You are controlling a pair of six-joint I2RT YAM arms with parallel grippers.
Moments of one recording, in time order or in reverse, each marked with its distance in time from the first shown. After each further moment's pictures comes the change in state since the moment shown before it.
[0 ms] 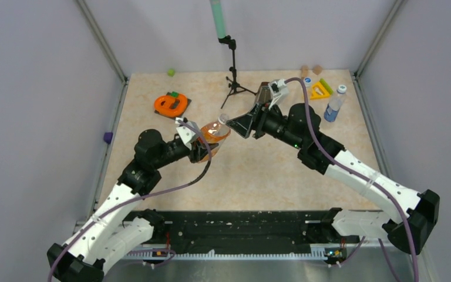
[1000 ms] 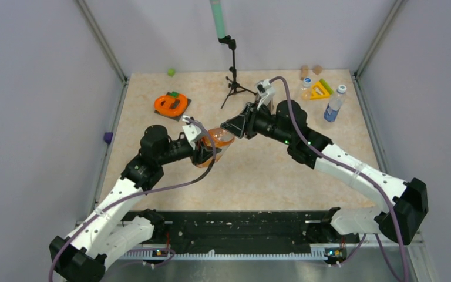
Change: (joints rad) left arm 0.000 0.072 0.036 -0.071 0.113 -0.003; right arm 0.004 0.102 0.029 0.023 -0.071 -0.028
